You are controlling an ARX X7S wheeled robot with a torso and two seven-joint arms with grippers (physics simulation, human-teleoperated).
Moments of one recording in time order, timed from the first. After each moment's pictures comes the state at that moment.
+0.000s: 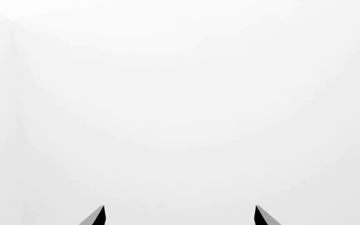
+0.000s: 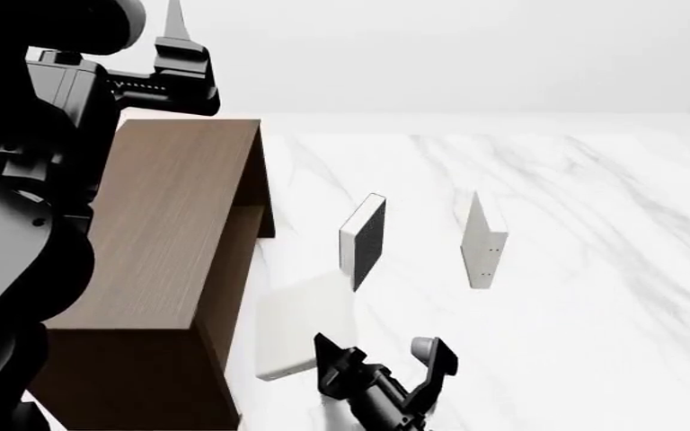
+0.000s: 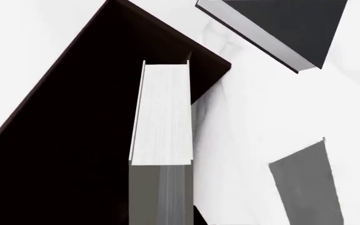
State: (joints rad) left arm -0.97 -0.40 0.13 0.66 -0.55 -1.08 -0.39; right arm 0.22 0.04 -0.28 0.23 1.10 0.34 -0.12
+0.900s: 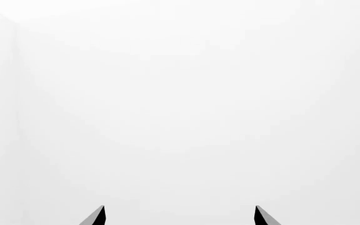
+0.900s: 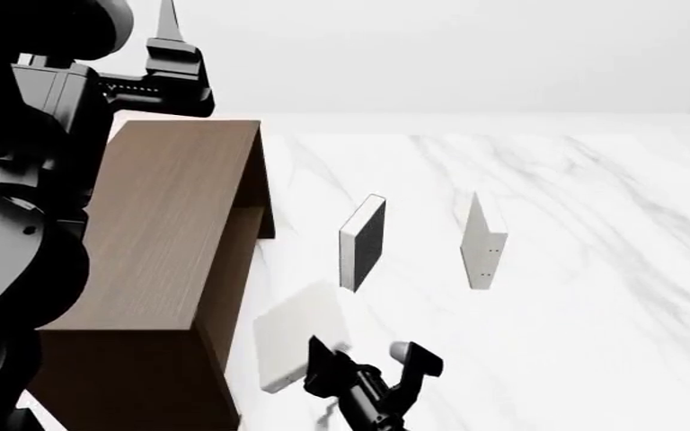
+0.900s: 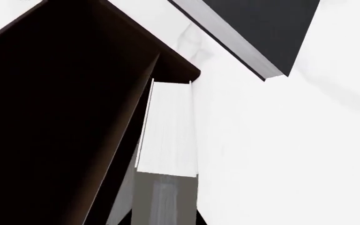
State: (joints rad) left arm -0.95 -0.41 0.11 0.68 -0.57 -1.06 -0.40; right arm 0.38 0.00 -0.59 0.66 1.15 -0.08 -0.17
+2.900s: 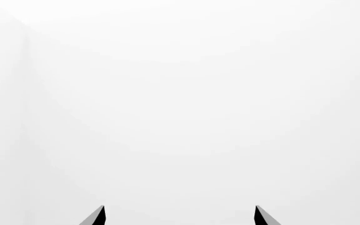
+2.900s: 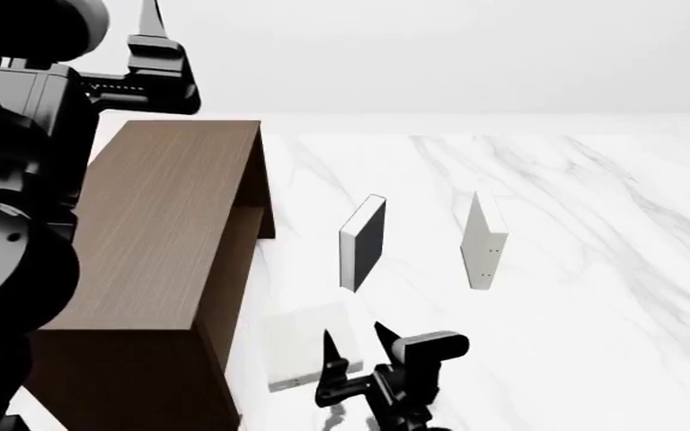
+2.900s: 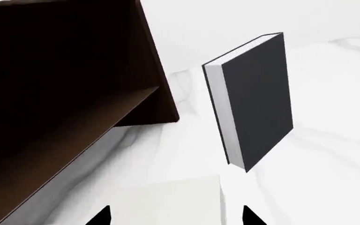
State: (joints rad) left arm -0.92 -0.43 0.09 0.68 -0.59 -1.01 -0.43; right arm 0.67 0.24 -1.71 0.67 1.37 -0.82 0.26
